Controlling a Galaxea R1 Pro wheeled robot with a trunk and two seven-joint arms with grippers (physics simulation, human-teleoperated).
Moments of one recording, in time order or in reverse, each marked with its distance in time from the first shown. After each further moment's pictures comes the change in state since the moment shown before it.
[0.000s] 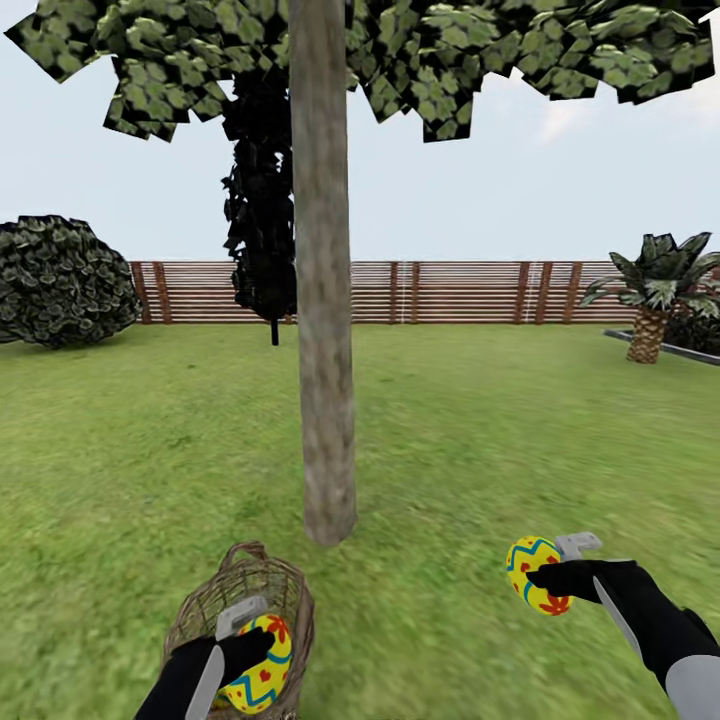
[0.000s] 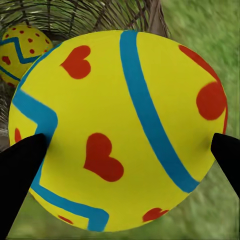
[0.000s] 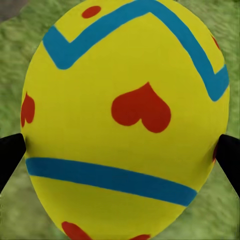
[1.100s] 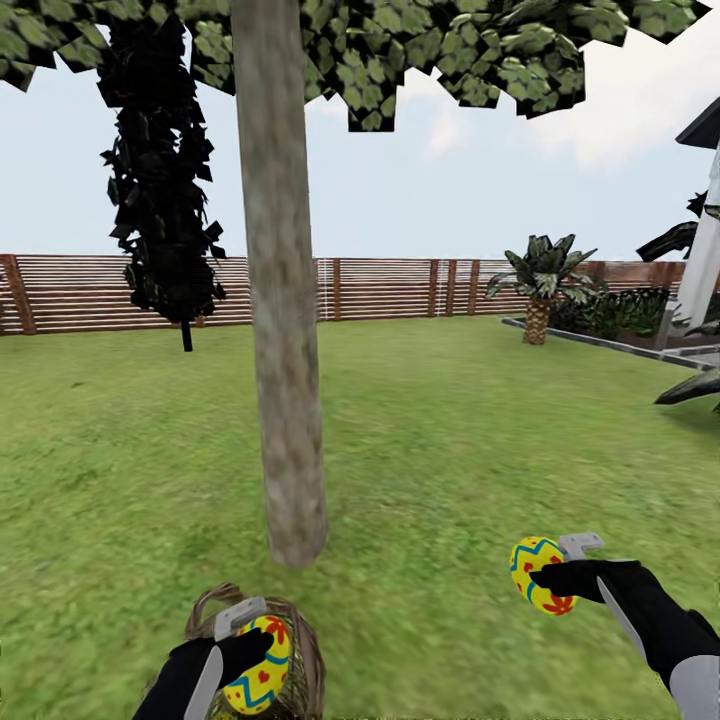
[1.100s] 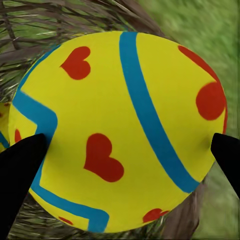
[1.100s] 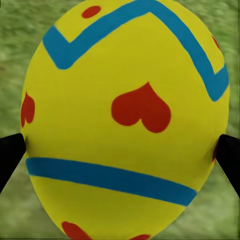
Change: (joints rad) left arm 0.000 0.004 -0.001 0.002 -0.001 0.001 -0.002; right arm 0.000 -0.010 0.000 0.000 -0.002 0.001 0.000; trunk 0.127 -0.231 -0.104
